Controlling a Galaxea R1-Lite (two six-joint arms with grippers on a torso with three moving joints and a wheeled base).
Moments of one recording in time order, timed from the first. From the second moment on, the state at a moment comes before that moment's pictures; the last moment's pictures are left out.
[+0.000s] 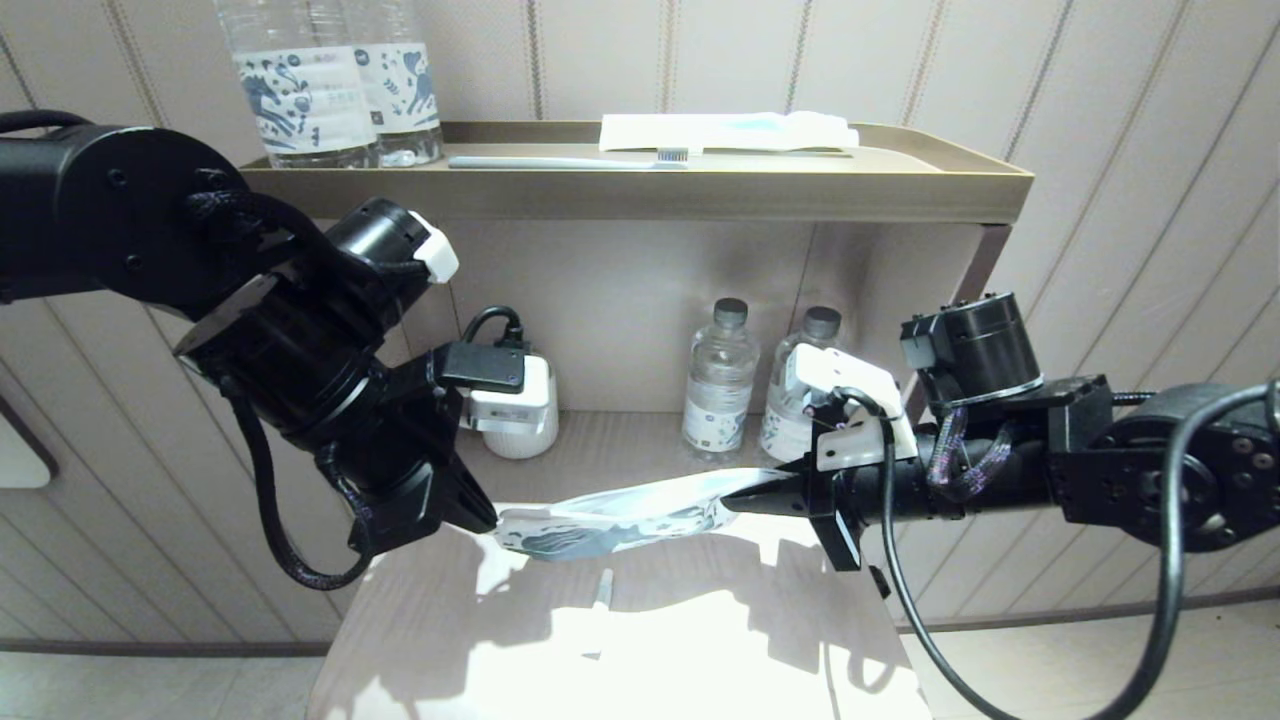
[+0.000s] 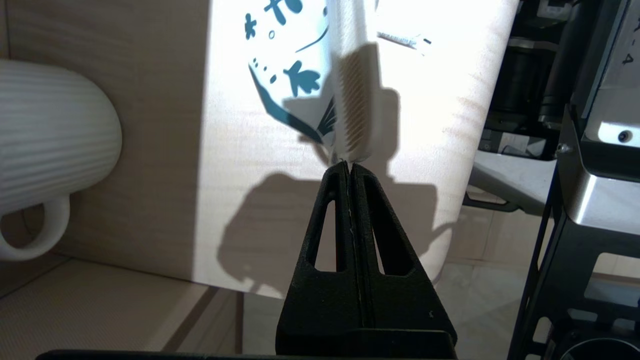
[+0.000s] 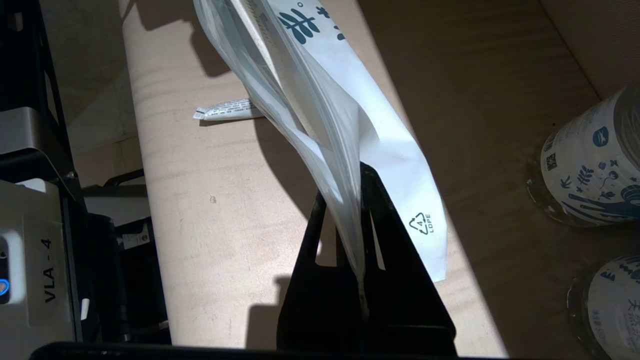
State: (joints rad) left arm -0.54 1.81 -1.62 0.96 -0.28 0.95; right arm 0.44 1.71 -1.00 -0.15 0.62 -0.47
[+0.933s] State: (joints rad) left arm -0.55 1.81 -1.58 0.90 -0.24 0.95; right arm 0.43 1.71 -1.00 -0.15 0.62 -0.47
